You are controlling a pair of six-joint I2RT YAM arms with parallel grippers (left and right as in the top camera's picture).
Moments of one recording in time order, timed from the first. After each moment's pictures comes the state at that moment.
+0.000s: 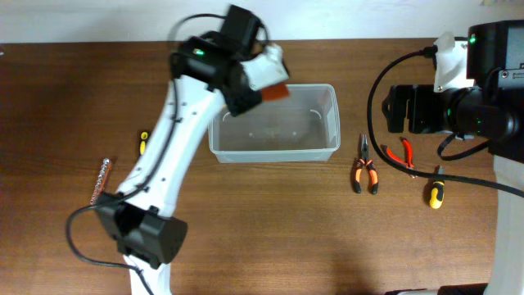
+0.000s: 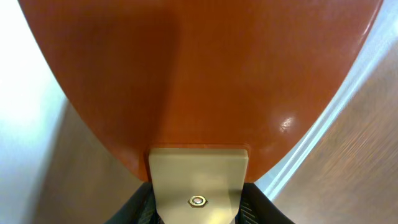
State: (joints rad) left arm -0.45 2.05 2.25 -1.32 -0.05 0.76; right arm 0.05 1.56 2.17 -1.58 -0.07 0.04
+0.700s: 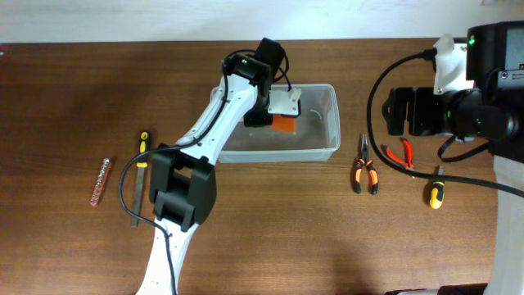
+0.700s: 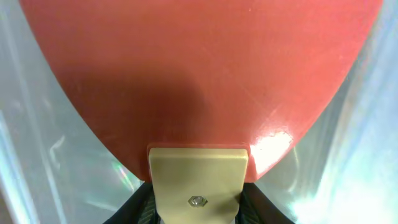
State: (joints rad) left arm -0.46 2.40 2.25 -1.18 0.00 1.08; right arm 0.05 1.56 2.17 -1.61 -0.07 0.04
